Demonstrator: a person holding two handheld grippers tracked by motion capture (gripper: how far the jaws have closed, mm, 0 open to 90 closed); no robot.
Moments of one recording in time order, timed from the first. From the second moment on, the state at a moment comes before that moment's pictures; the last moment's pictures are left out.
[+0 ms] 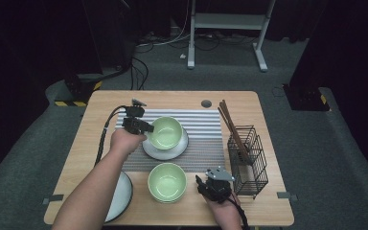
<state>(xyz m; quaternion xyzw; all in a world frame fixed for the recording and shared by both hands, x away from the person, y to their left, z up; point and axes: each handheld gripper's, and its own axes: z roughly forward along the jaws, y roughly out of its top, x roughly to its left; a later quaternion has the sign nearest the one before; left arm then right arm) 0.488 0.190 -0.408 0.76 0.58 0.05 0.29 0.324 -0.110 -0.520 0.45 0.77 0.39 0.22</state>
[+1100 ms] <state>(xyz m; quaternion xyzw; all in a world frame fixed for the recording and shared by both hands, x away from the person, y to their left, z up) 0.501 0.187 -0.431 0.75 0.60 0.04 0.27 0.324 -0.111 -0.521 0.45 0.77 0.39 0.22</state>
